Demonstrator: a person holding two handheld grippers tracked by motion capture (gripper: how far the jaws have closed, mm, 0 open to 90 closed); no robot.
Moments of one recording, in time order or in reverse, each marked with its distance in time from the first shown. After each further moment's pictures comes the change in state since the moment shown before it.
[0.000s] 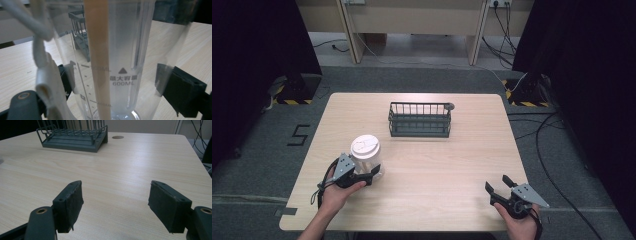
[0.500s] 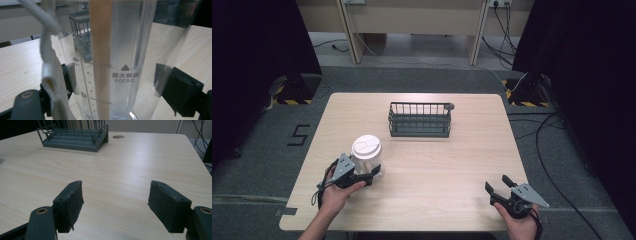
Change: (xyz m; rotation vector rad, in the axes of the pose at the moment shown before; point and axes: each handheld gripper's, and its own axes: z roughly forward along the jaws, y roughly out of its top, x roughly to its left) left arm -0.003 0.003 0.000 -0.005 -0.012 -0.008; right arm -0.001 0.000 0.000 0.001 0.003 -0.008
